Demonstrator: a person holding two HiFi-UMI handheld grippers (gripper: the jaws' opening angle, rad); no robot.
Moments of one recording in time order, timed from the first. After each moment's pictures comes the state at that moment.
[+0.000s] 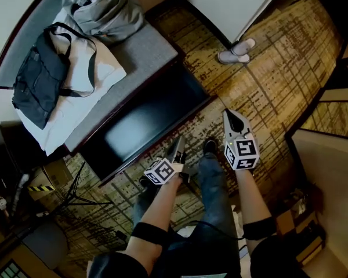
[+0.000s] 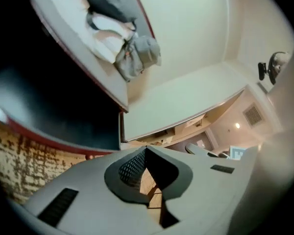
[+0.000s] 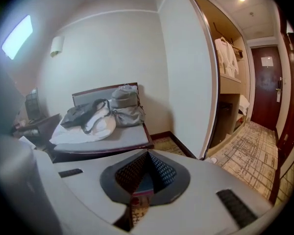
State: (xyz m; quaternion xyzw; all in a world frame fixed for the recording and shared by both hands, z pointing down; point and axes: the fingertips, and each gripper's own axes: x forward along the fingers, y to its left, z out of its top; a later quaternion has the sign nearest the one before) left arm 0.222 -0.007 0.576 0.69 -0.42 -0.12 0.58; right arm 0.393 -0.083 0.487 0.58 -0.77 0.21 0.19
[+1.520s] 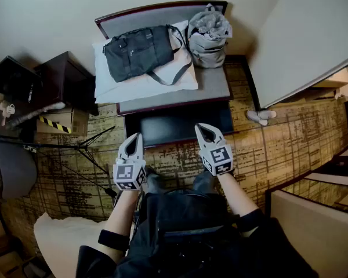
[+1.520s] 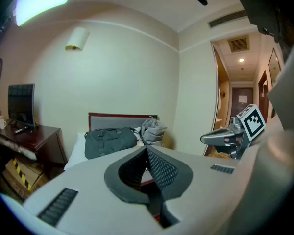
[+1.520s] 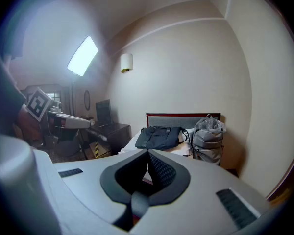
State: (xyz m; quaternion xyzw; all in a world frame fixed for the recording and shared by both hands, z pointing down) left arm -0.126 0.109 0.189 0.68 -0.70 0.09 0.17; right arm 0.060 -0.001 0.211 0.27 -0.94 0.10 0.18
